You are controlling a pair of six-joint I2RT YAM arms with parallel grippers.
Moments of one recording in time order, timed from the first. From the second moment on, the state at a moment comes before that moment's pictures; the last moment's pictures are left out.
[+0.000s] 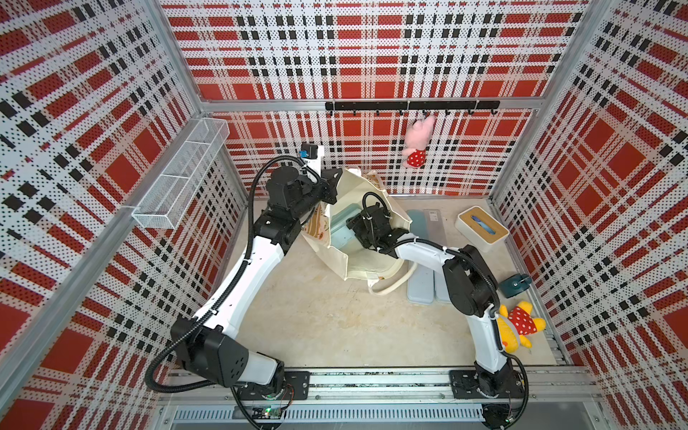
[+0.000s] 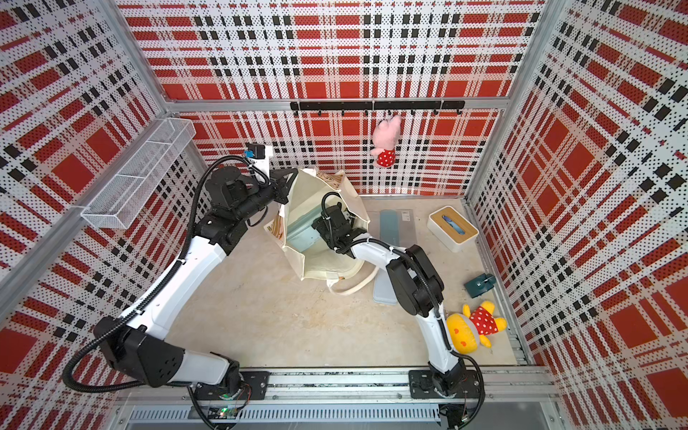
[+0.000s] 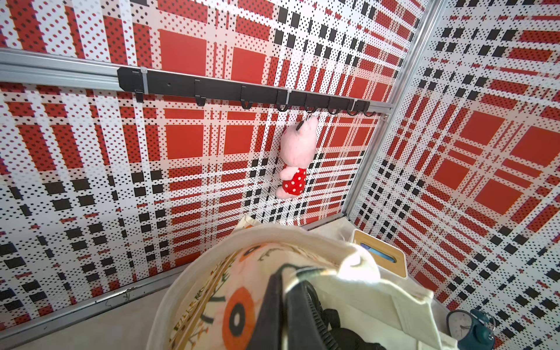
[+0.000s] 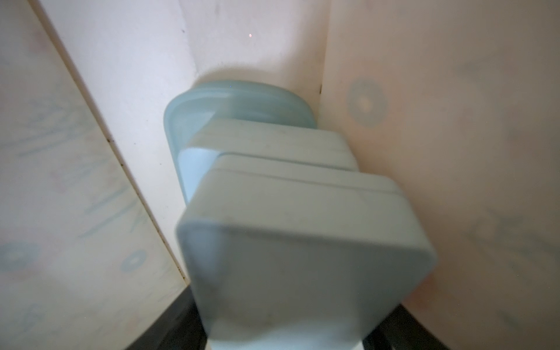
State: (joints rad) left arm -0.33 1.43 1.48 -0.05 0.28 -0.22; right arm 0.68 2.15 1.65 -0.04 0.06 1.32
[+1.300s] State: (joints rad) left arm -0.30 1.43 1.48 -0.05 0.25 -0.20; right arm 0.77 1.87 1.59 0.08 0.14 0.46
